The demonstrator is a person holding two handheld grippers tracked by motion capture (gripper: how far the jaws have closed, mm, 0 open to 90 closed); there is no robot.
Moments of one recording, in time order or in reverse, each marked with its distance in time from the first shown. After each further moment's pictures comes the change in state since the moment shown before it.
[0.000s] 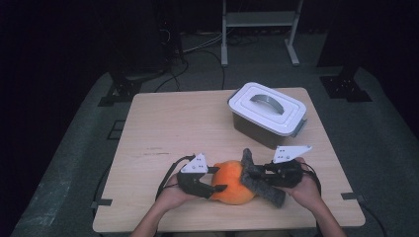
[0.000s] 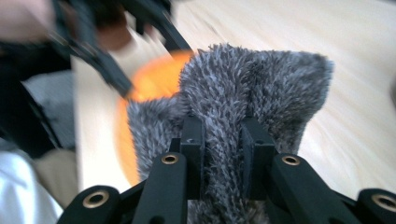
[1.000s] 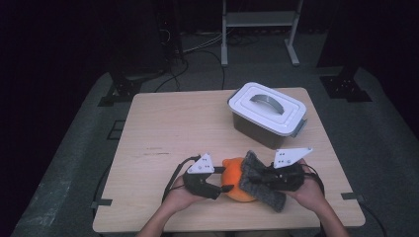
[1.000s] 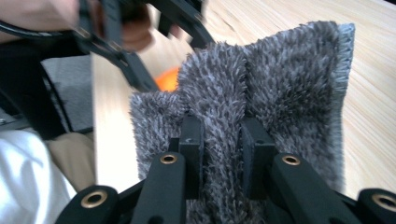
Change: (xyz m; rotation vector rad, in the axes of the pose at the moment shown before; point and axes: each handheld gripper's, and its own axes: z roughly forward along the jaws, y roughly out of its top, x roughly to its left) left arm -0.006 0.008 0.009 -0.022 0.004 -0.040; right arm 0.004 0.000 -0.007 0.051 0.015 -0.067
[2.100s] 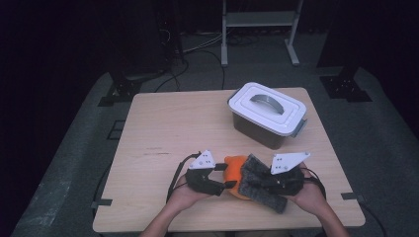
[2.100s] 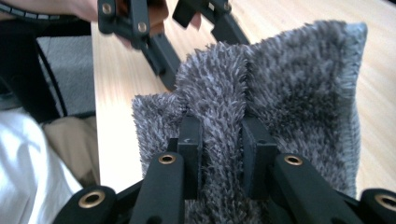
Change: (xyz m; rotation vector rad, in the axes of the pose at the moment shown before) left arm 0.001 0.003 0.006 -0.037 0.021 -0.068; right arm 0.016 0.005 0.001 0.050 -0.011 -0.069
